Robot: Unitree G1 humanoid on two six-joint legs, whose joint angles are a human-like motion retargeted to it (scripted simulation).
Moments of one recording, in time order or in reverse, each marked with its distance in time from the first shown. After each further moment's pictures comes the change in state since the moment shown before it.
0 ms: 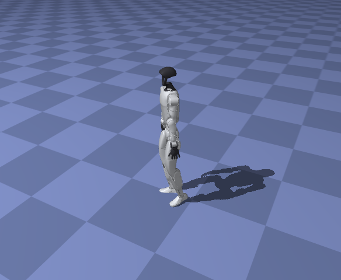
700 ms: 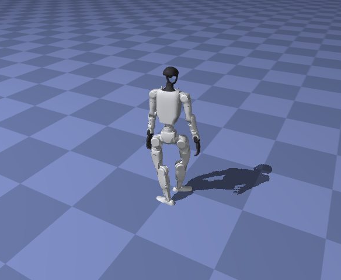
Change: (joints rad) left arm -0.009 0.019 -0.132 -0.032 0.091 0.034 -0.050; right arm -0.099 -0.142 -0.118 0.006 0.190 0.007 -0.068; waist -0.217 0.111 0.082; left_leg 0.206 0.073 0.805 -0.162 -0.166 -0.089; right_leg -0.054 -0.020 -0.970 -0.061 -0.084 -0.092
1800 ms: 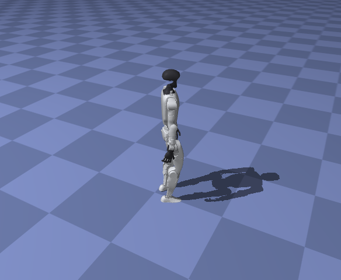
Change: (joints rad) left arm -0.038 -0.042 0.049 -0.084 0.014 -0.035 0.019; right arm 0.070 0.083 0.087 0.153 0.028 0.047 -0.002; waist 0.058 0.018 -0.039; left_leg -0.219 0.000 -0.829 0.142 0.307 0.085; right_leg 0.106 0.110 1.078 0.105 0.121 -0.015
